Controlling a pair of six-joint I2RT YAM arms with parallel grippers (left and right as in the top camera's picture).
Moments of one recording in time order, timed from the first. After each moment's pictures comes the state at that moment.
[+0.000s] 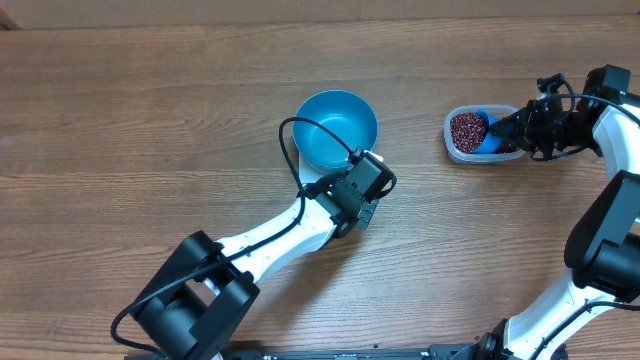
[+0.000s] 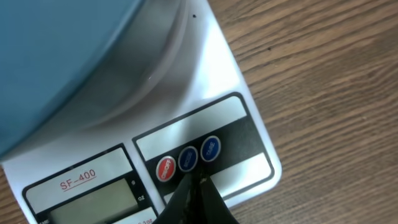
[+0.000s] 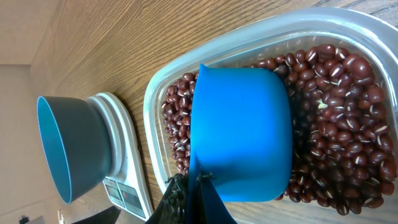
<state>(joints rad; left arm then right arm) -0.80 1.81 1.10 -0.38 -0.21 -0.31 -0.39 2.01 1.52 -0.93 -0.74 -0.02</state>
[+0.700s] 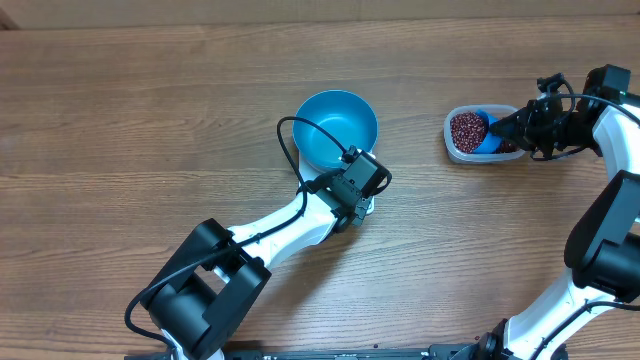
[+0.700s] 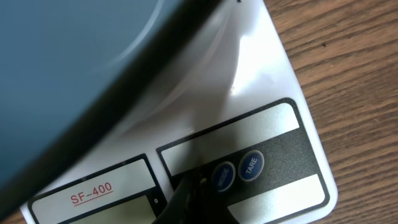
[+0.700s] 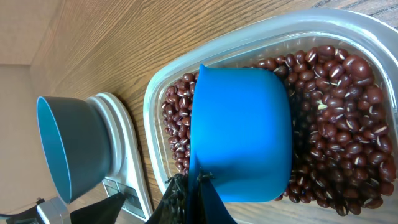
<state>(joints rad) -0.77 1.87 1.10 -0.36 -0.25 -0.31 -0.39 2.01 1.52 -0.92 -0.74 -0.02</state>
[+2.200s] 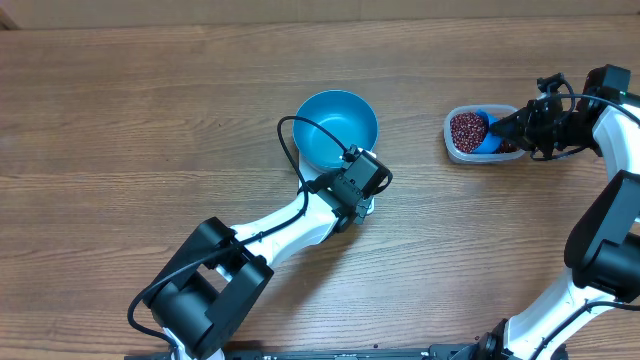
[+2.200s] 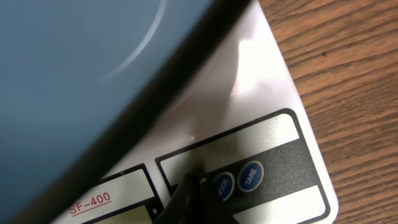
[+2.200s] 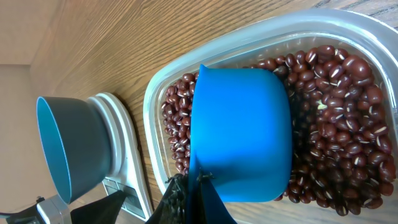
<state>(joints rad) -0.77 1.88 1.10 -0.34 -0.26 -0.31 -0.39 2.01 1.52 -0.93 -0.74 -0.02</state>
